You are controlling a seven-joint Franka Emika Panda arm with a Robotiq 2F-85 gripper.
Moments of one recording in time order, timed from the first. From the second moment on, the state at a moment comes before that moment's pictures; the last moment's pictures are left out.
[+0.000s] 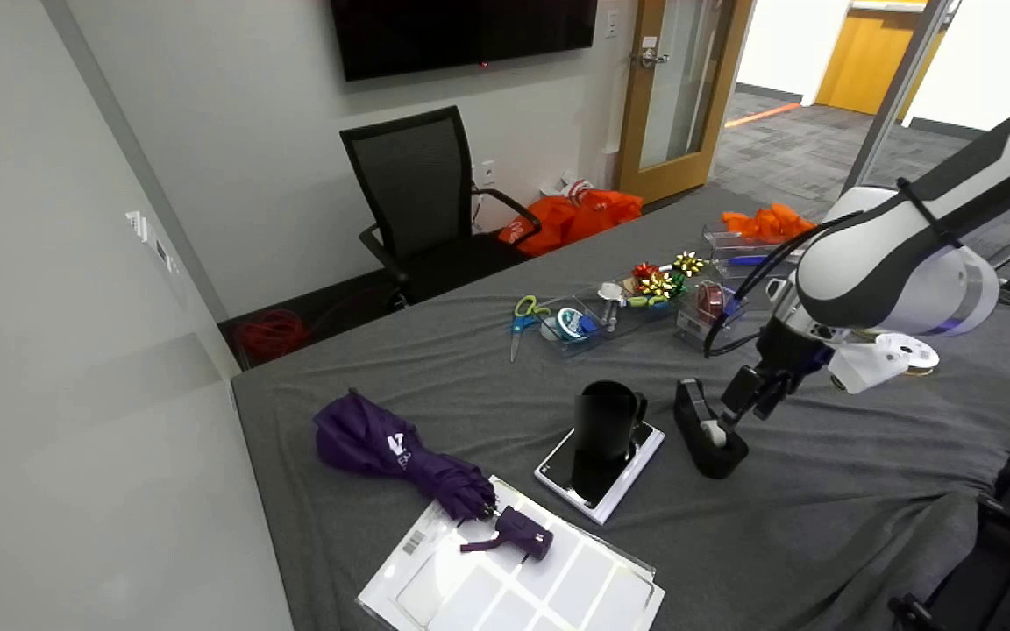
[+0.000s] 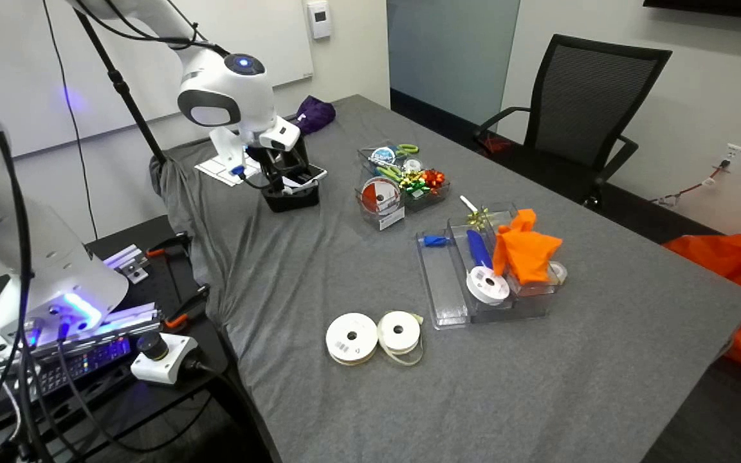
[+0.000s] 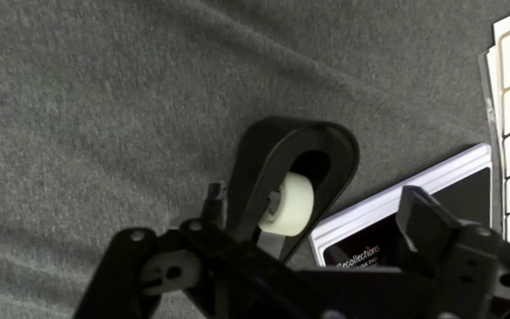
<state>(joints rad) -0.09 0.20 0.24 -2.53 0.64 2.73 -0.39</state>
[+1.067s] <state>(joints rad) -0.10 -0.05 -0.09 -2.67 0.00 2.69 -0.27</state>
